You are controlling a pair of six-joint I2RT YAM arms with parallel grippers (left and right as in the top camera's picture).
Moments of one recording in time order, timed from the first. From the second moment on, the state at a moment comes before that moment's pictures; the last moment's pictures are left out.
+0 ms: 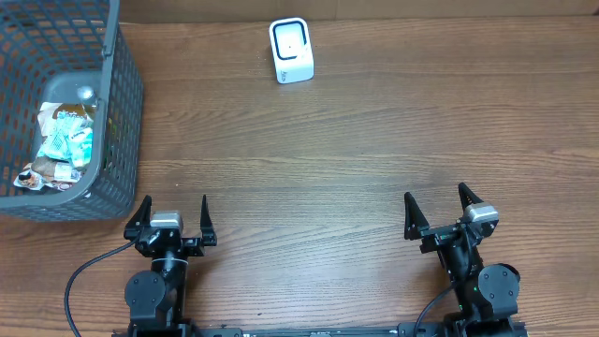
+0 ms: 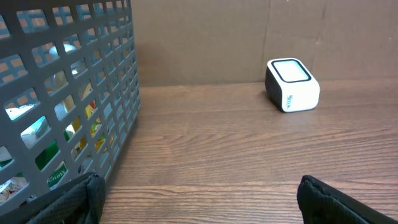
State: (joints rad) left arm 0.02 0.02 0.01 -0.08 0.00 0.03; right arm 0.14 0.01 0.02 -0.03 -0.07 0.12
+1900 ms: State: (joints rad) left arm 0.02 0.01 0.25 0.97 0.03 -0.29; right arm 0.14 0.01 0.02 -0.03 -0.07 0.12
